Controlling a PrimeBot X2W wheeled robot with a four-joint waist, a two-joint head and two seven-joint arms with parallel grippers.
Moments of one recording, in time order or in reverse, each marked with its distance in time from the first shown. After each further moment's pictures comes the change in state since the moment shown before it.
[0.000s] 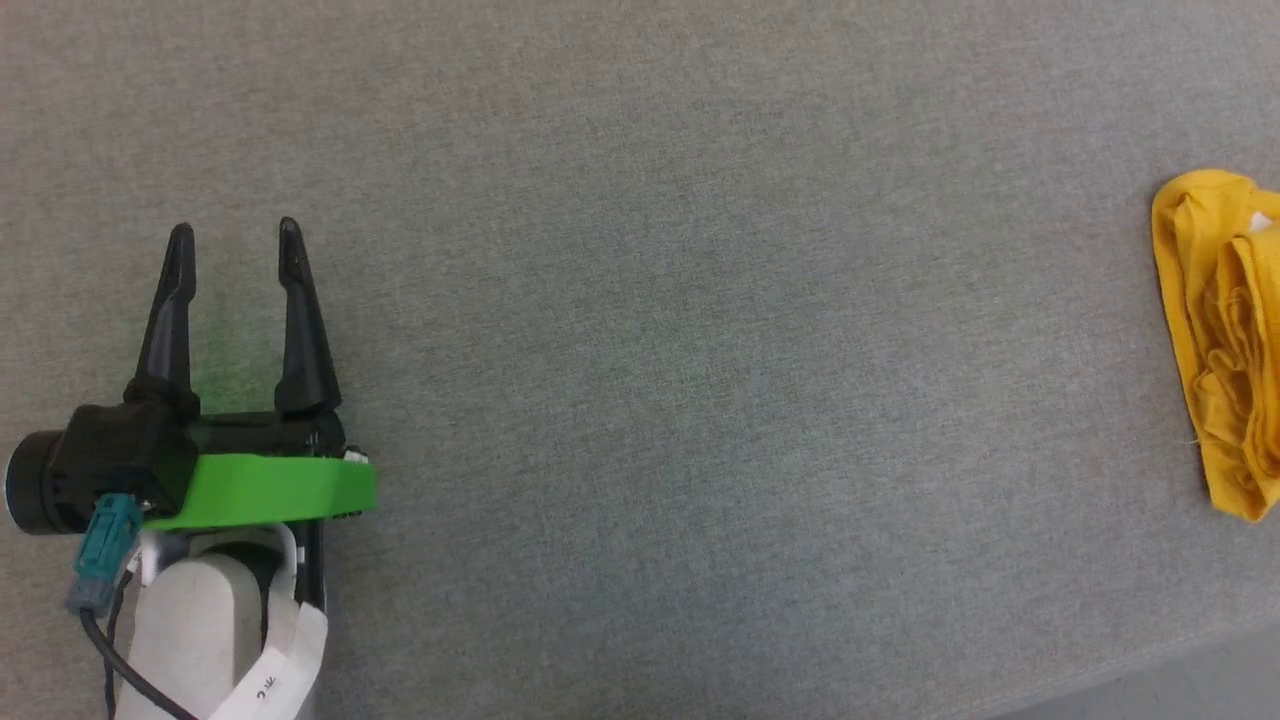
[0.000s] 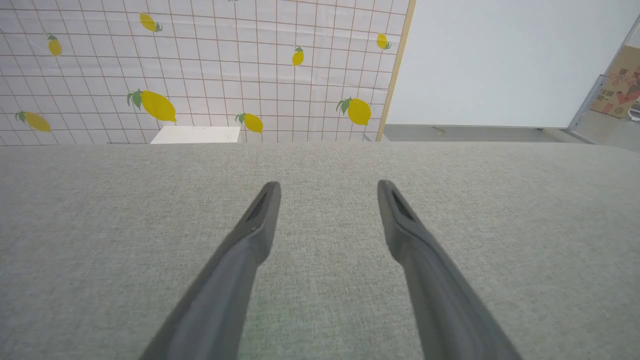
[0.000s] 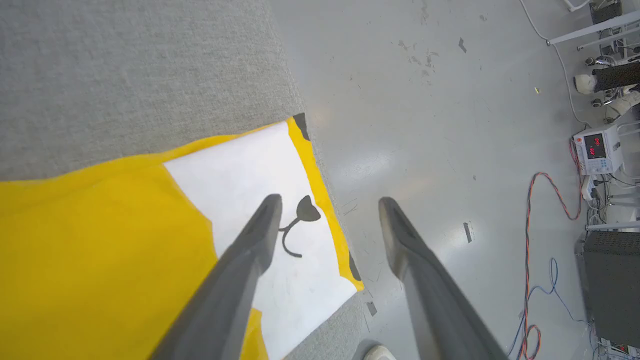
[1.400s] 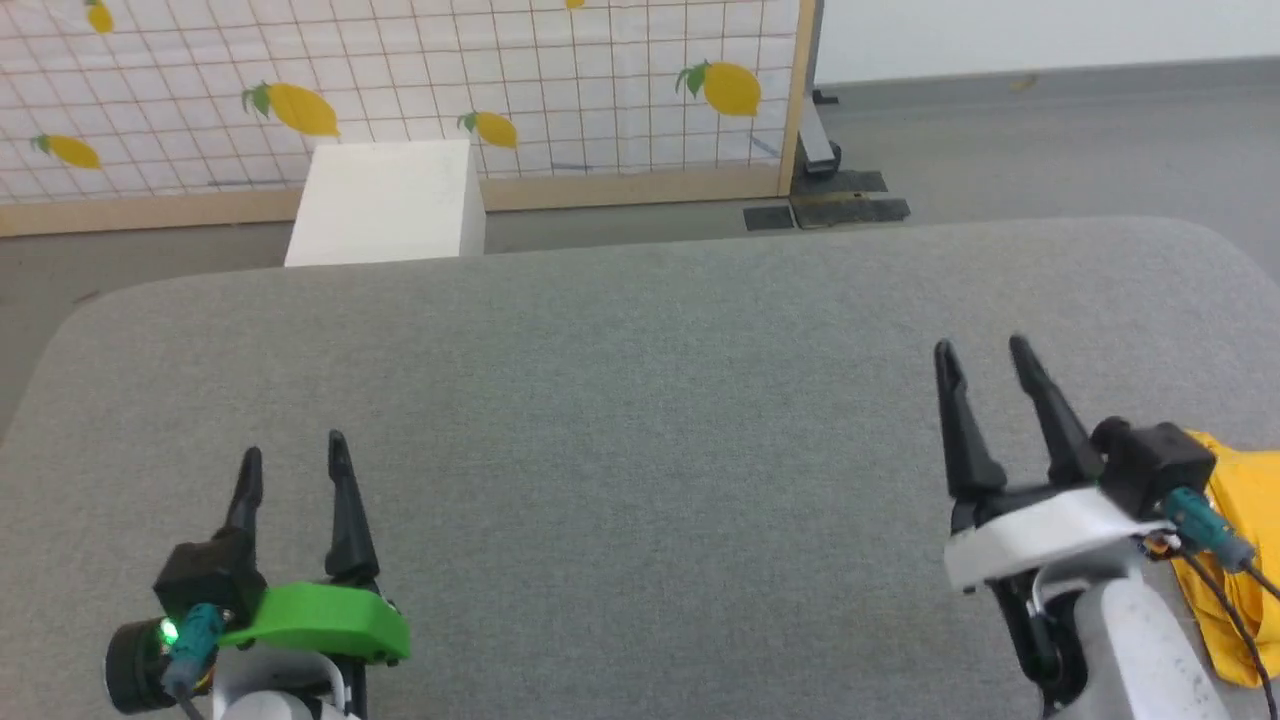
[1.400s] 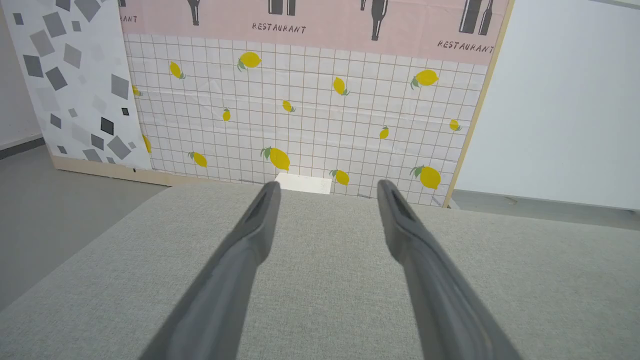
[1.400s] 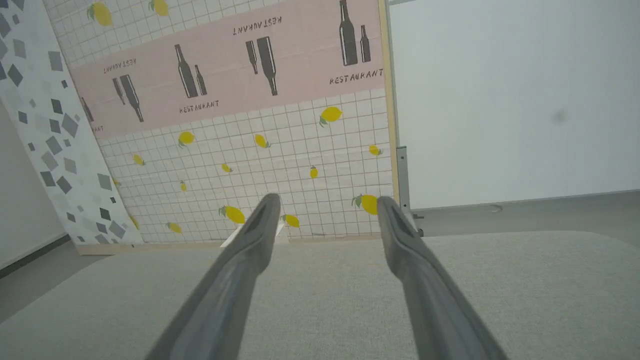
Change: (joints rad) left arm 0.192 -0.033 -0.007 0.213 -0.063 0.072 -0.023; right arm 0.574 0.587 0.235 -0.537 0.156 -0.001 -0.715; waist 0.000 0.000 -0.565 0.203
